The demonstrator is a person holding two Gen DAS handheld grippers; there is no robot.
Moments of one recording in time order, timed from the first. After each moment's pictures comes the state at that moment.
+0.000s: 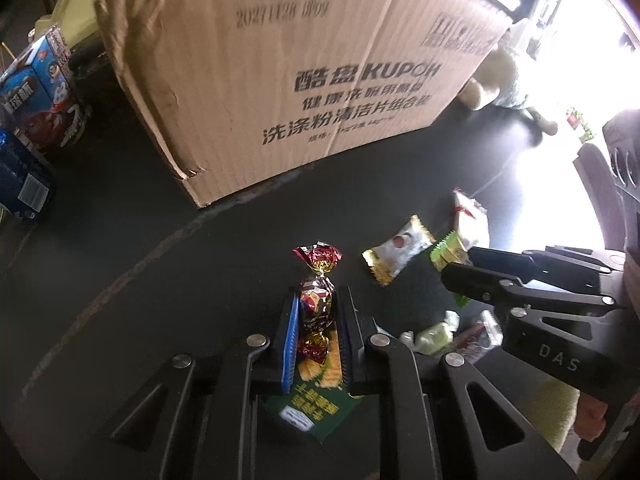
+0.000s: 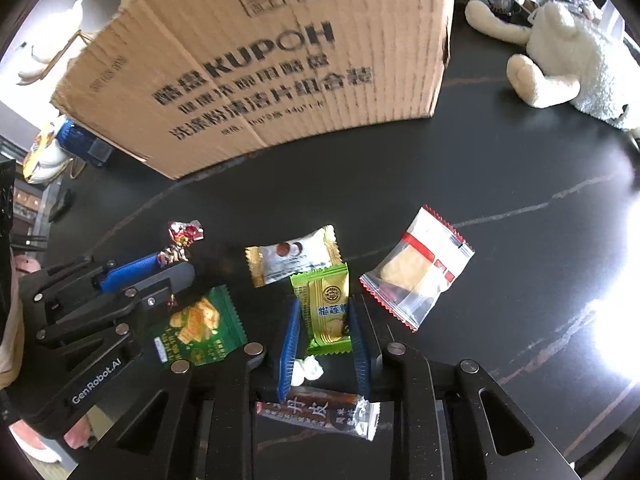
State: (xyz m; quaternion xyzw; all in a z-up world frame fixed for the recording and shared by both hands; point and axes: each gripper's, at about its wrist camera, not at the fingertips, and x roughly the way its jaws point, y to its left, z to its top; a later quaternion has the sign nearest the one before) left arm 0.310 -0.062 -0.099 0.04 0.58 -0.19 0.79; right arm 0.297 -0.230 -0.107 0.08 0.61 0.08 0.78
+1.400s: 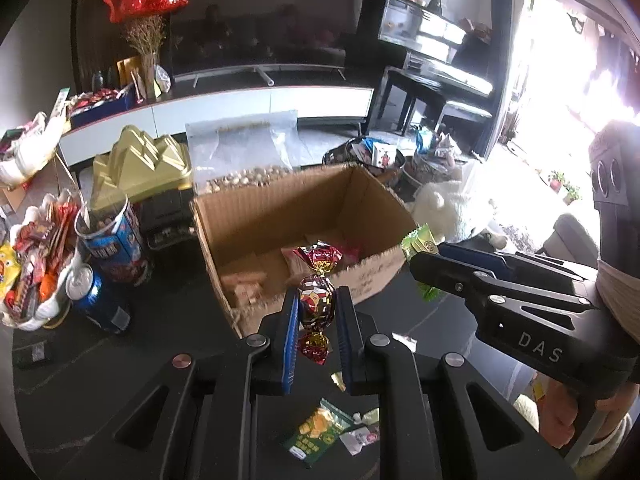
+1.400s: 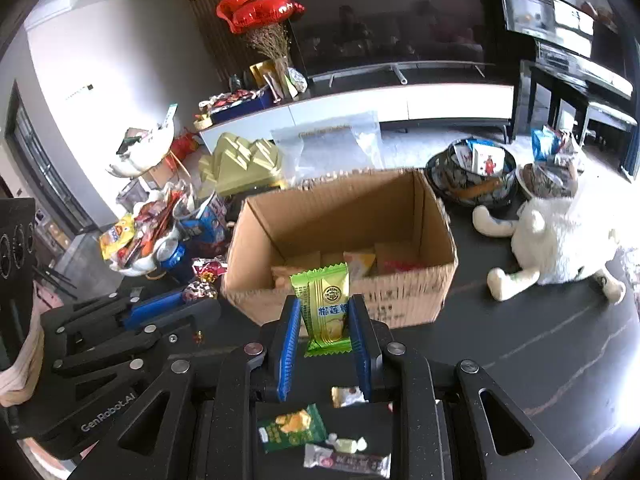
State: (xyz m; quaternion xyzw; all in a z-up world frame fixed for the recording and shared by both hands) left arm 0.318 -0.070 0.076 0.01 0.41 -0.20 0.89; right arm 0.308 -0.214 0.073 0.08 0.41 0.11 0.90
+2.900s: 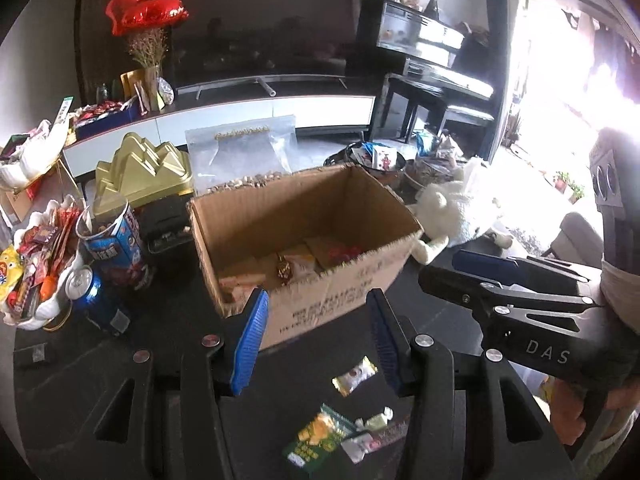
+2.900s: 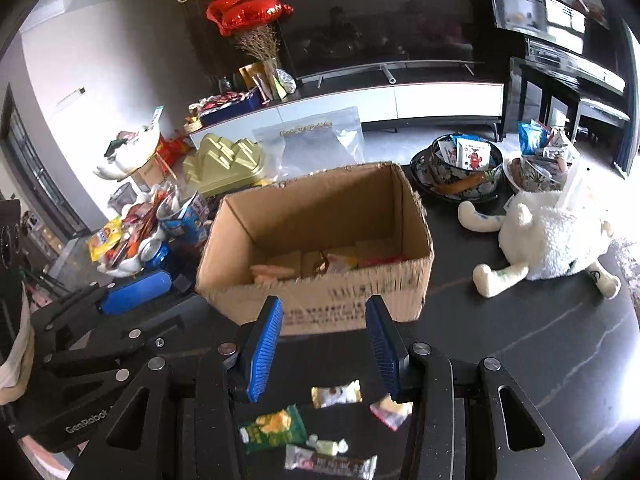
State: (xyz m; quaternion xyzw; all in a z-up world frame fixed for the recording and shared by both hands) left arm 0.301 -0.079 0.062 0.03 0.39 -0.19 0.90; right arm 0.296 -0.232 0.057 0.08 0.41 0.10 0.90
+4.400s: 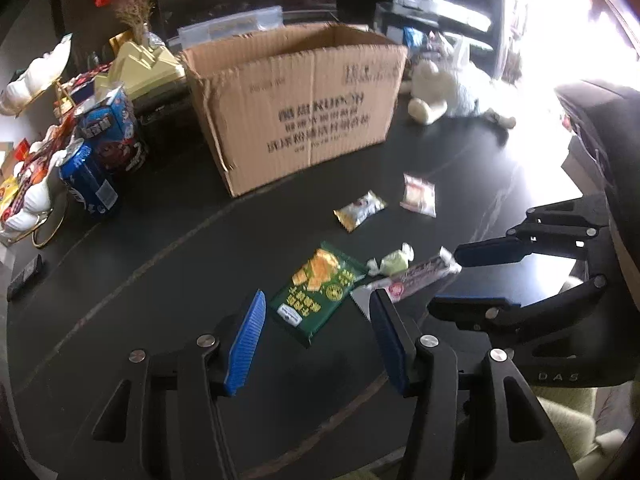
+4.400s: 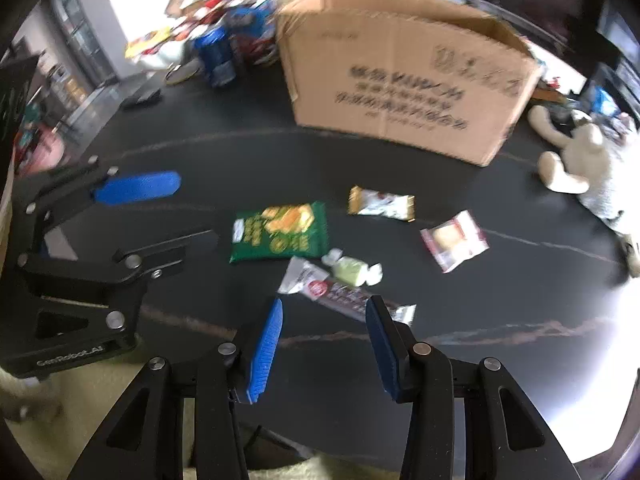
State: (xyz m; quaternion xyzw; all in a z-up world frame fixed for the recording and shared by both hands) left arm 0.197 -0.066 -0.059 0.09 0.47 -0.19 0.86; right arm 0.200 -0.180 -0.068 -0.09 0.56 0.21 0.80
